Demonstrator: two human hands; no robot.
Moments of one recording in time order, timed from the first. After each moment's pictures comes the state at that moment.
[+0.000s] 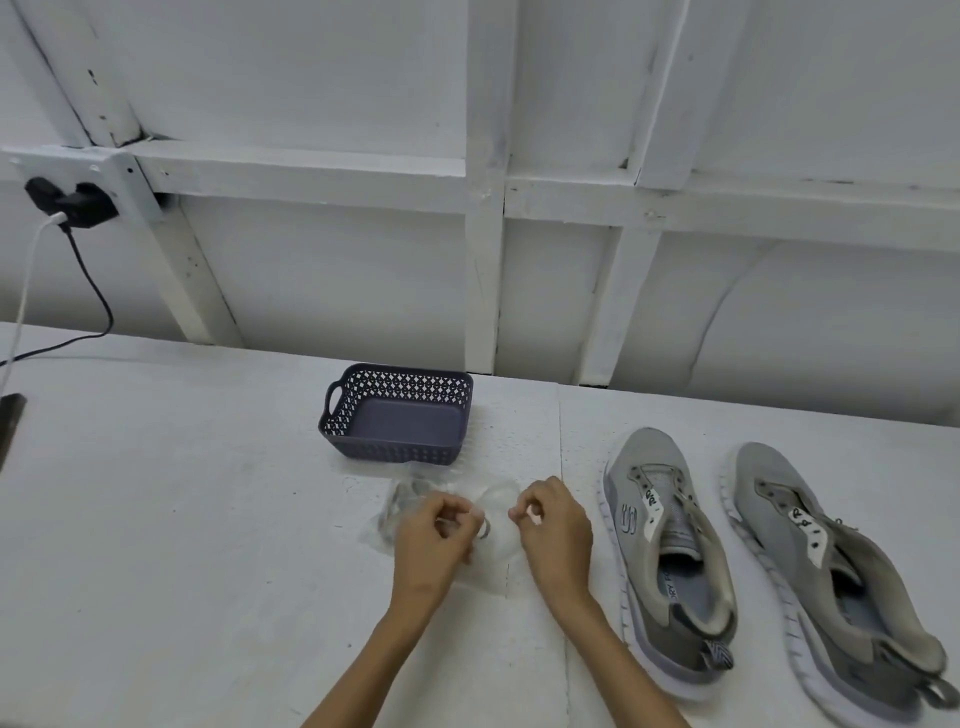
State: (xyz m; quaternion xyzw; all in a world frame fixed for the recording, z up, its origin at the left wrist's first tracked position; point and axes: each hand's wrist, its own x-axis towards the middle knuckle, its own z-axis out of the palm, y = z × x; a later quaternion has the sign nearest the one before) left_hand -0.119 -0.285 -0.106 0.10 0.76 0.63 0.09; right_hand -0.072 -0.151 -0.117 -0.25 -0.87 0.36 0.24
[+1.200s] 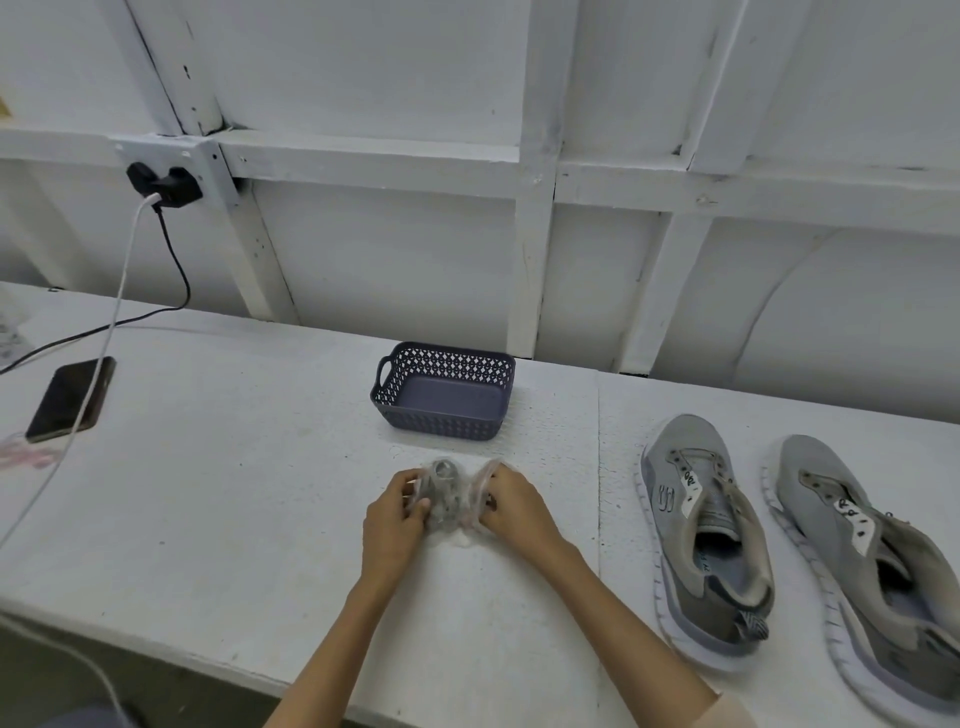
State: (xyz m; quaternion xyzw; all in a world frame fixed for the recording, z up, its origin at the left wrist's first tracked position) left_hand -0.141 -0.365 -0.130 0.06 0.87 0.49 0.05; right_hand -0.116 -0.194 -0.133 -0.04 -0.94 0.33 0.01
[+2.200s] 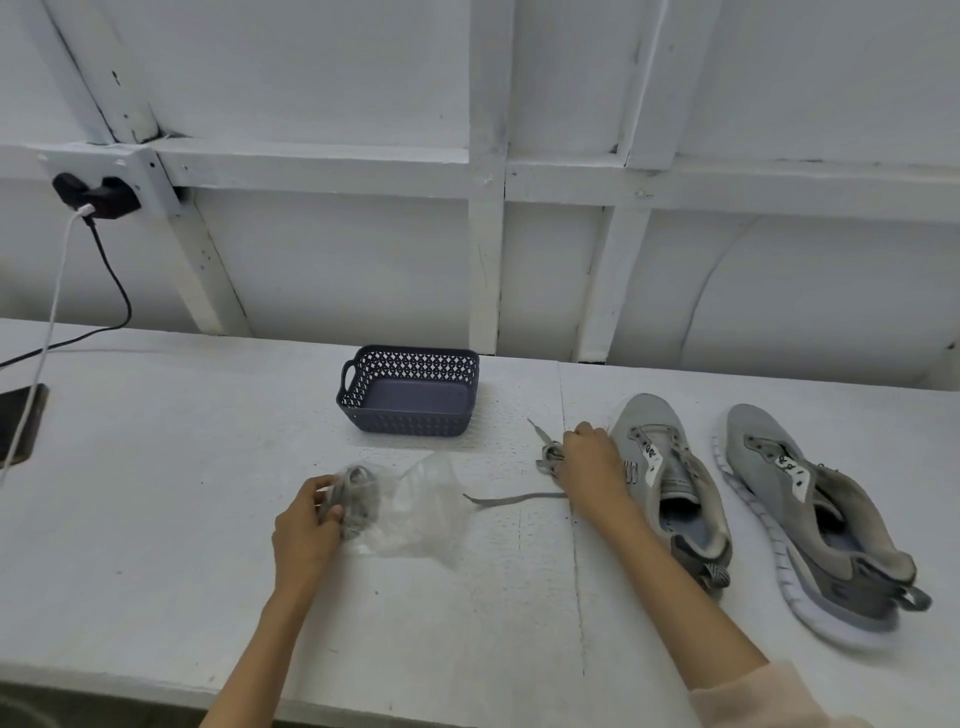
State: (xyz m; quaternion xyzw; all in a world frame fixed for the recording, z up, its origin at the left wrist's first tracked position) left_hand -0.162 -0.420 -0.128 0.00 0.89 0.46 0.01; right_hand -0.082 -0.104 -0.099 -0.22 -0.97 0.05 0.04
